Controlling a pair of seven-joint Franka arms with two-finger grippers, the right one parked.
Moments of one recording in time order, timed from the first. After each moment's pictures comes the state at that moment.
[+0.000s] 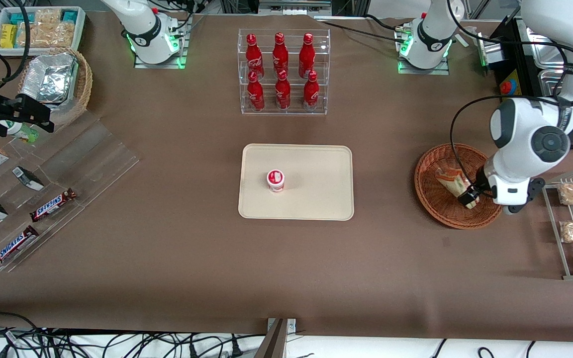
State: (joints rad) arm -0.07 0.32 0.08 -2.02 0.11 2.31 -0.84
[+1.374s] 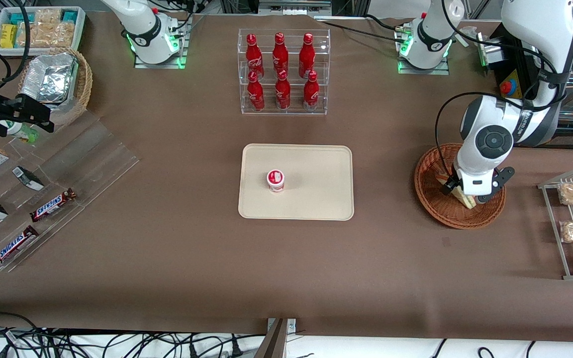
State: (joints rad) arm -0.10 0.33 0.04 -2.12 0.32 2.31 -1.08
